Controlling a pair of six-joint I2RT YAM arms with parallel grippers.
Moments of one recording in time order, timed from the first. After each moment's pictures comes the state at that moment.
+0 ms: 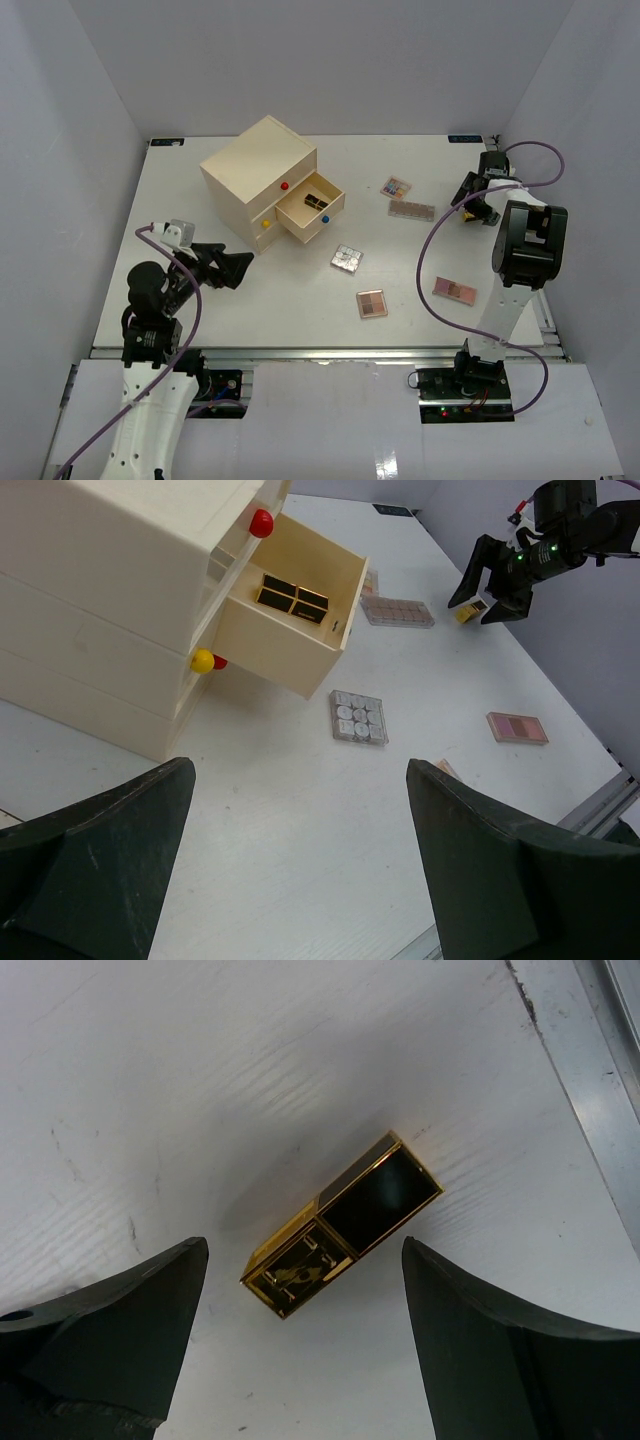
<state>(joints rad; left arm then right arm) -0.04 0.40 0.53 -0.21 0.53 -0.33 -0.15 2.03 1.43 -0.41 0.18 0.35</state>
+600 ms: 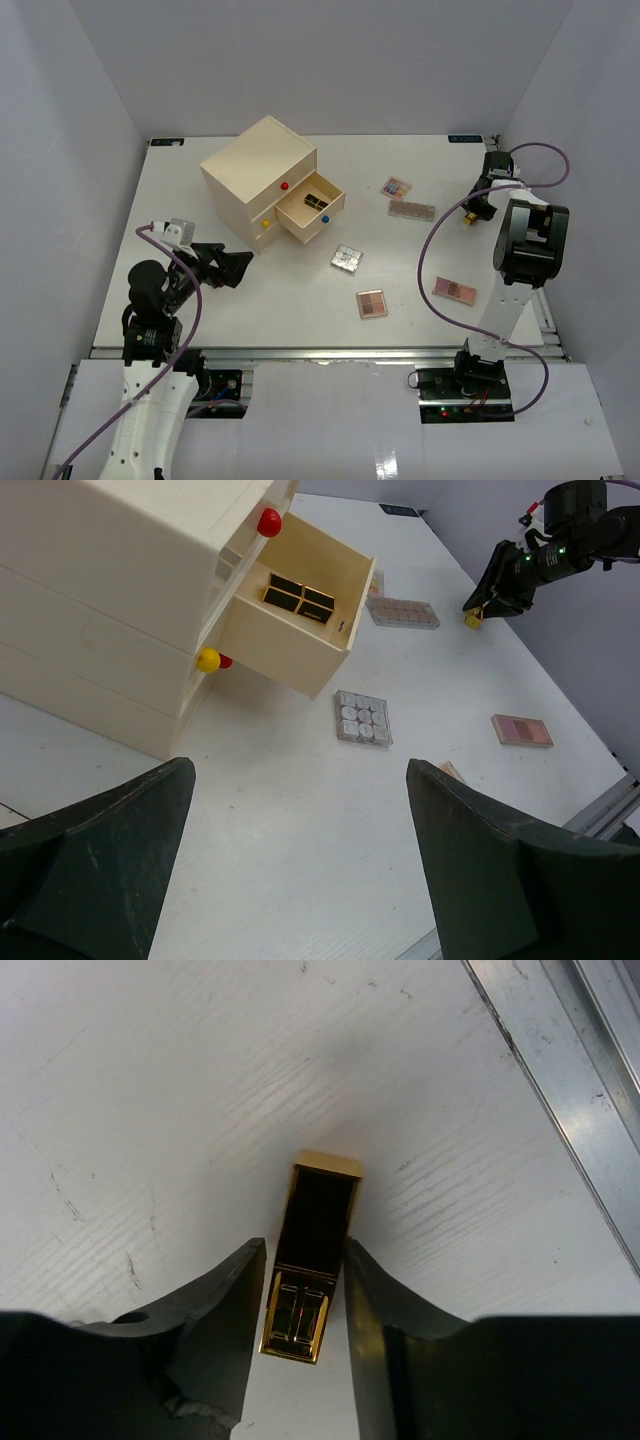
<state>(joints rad) -0.04 0.41 0.53 -0.21 0.52 -0.33 -0.17 2.05 1.44 -0.37 0.17 0.39</state>
